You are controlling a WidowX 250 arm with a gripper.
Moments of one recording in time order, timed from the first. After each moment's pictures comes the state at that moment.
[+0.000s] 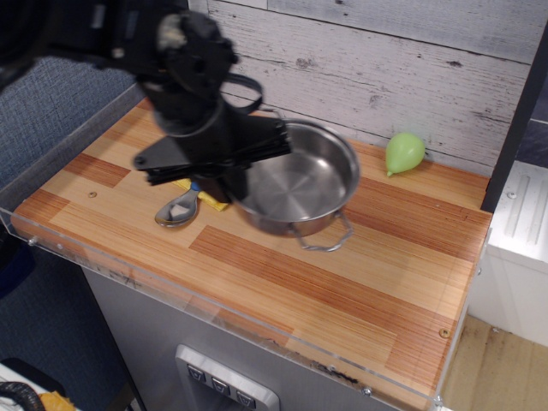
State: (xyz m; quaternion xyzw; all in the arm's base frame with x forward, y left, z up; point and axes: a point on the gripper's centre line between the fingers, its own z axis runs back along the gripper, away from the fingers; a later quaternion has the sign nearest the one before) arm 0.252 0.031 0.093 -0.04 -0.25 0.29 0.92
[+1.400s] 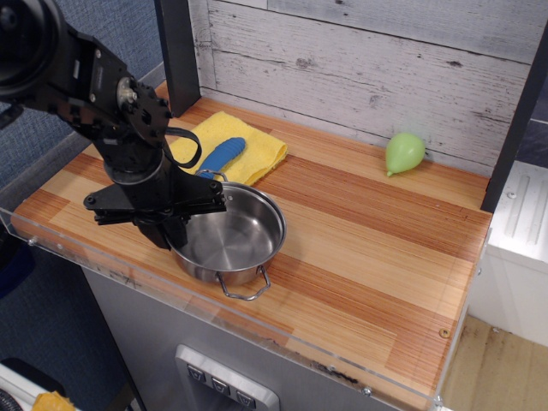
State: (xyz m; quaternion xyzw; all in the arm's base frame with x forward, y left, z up) arm 0.239 0.078 0.029 0.01 -0.17 0.27 0.95
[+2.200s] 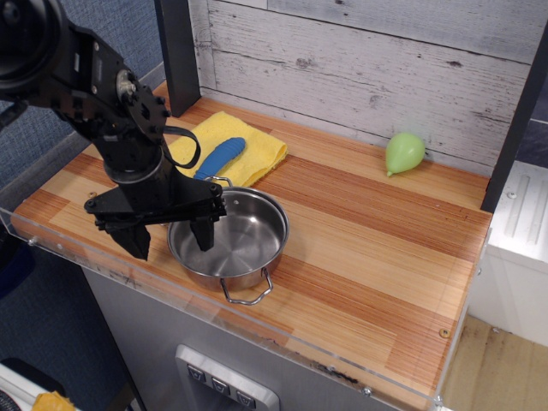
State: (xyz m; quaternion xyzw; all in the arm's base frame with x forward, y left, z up) arm 0.237 0.076 0.027 -0.01 -0.14 0.27 0.95
